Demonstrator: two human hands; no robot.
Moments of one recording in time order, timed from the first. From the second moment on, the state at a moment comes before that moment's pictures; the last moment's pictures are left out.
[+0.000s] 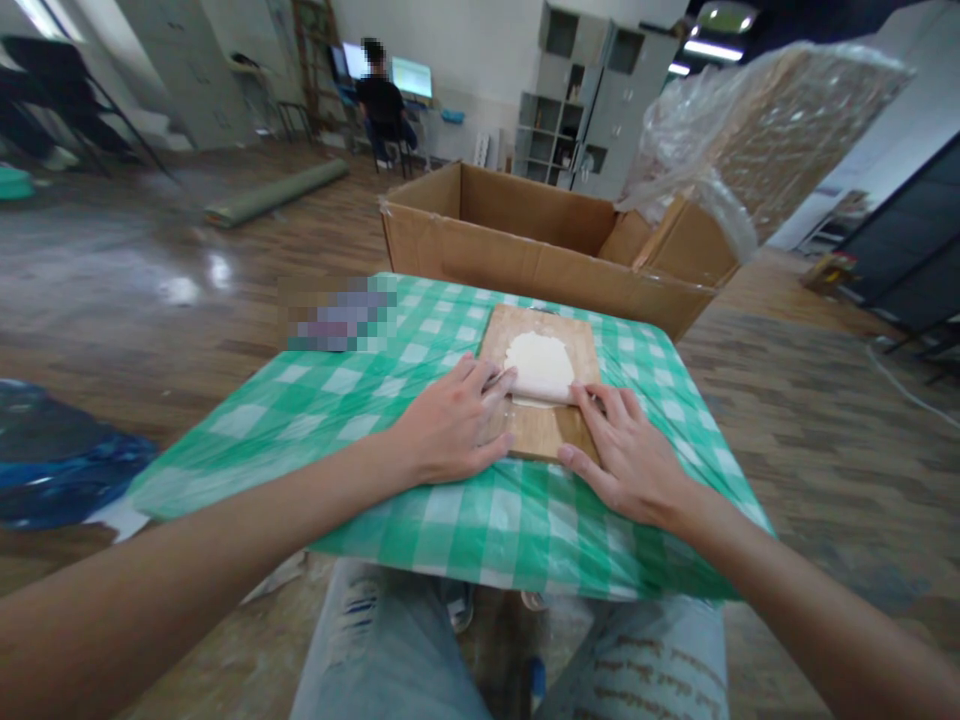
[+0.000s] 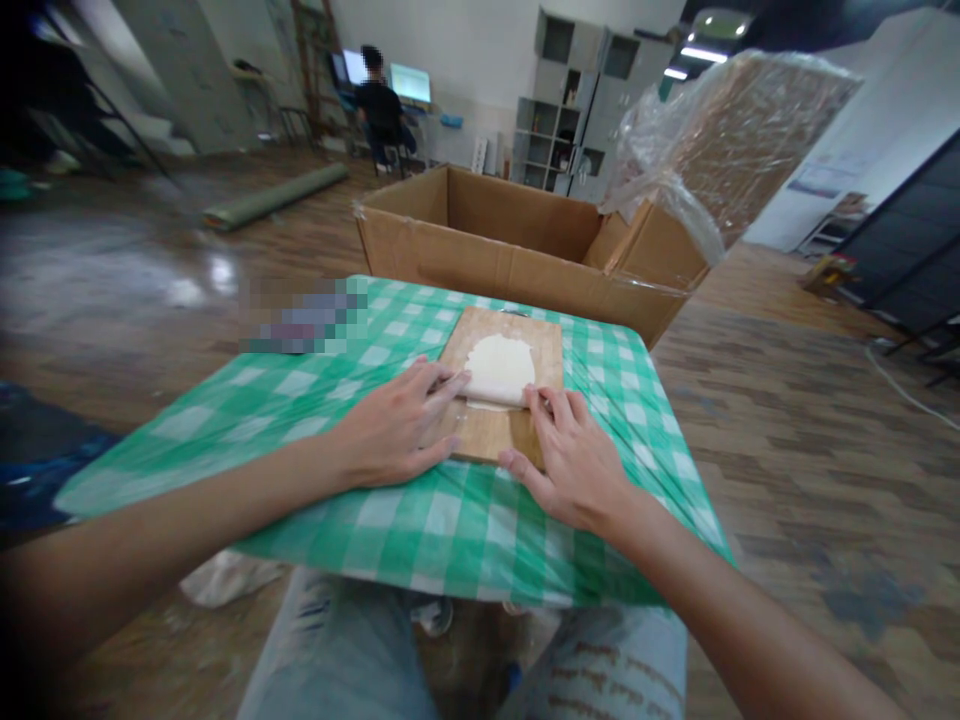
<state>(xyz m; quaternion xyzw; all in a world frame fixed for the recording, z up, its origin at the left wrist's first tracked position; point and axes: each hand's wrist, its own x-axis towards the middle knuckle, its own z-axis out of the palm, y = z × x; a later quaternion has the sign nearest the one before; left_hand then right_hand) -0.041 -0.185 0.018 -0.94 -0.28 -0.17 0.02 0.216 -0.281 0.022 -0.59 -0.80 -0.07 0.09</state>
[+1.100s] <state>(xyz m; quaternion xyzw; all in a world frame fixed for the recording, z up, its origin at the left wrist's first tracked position) -0.059 -0.219 0.038 -0.96 -0.25 -0.15 0.02 0.209 -0.323 0.014 -0.54 -0.82 -0.12 0.11</state>
